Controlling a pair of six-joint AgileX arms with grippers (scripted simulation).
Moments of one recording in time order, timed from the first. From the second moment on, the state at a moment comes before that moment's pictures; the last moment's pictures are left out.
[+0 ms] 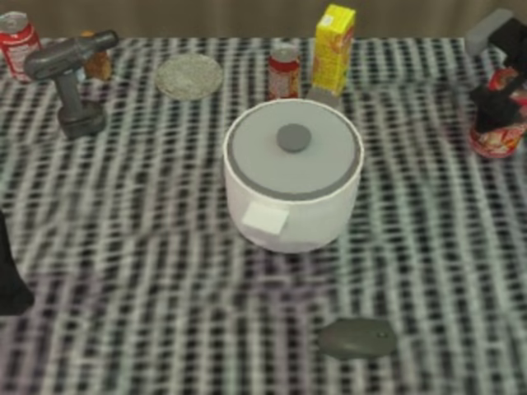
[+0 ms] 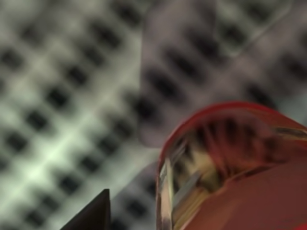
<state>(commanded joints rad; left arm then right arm) 0.00 0.00 0.00 0.00 0.00 0.00 -0.02 2.59 2.40 -1.24 -0.13 -0.76</state>
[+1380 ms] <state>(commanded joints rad) 0.00 0.00 0.00 0.00 0.00 0.00 -0.02 2.59 2.40 -1.24 -0.13 -0.76</state>
